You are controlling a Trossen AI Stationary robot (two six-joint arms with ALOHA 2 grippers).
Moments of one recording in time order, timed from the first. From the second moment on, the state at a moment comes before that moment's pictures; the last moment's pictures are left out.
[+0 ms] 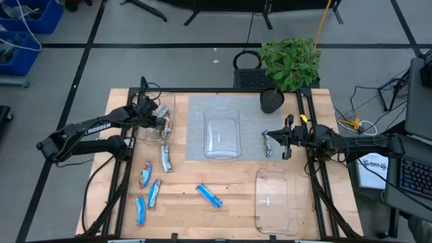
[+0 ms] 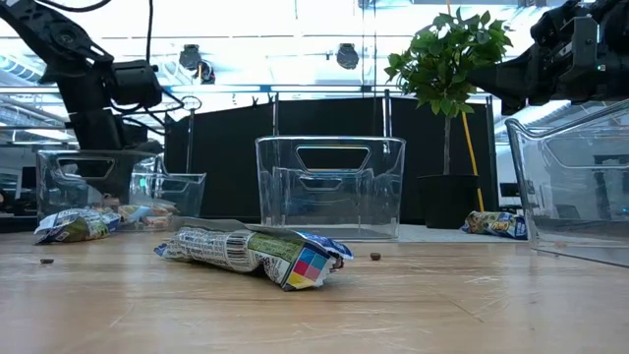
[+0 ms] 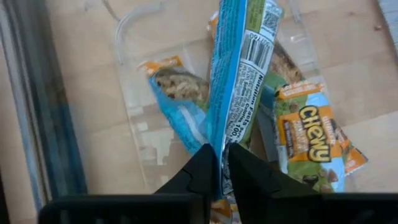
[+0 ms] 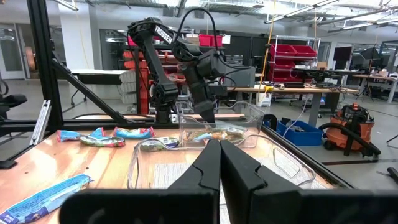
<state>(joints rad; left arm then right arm) 0.74 0.98 0.45 -0.60 -0.17 -0.52 -0.08 0.32 0.02 0.42 0.08 -0.04</state>
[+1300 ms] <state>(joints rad) 0.63 0.55 0.16 0.38 -0.05 -0.06 -0.08 0.32 0.02 0.42 0.08 -0.04</state>
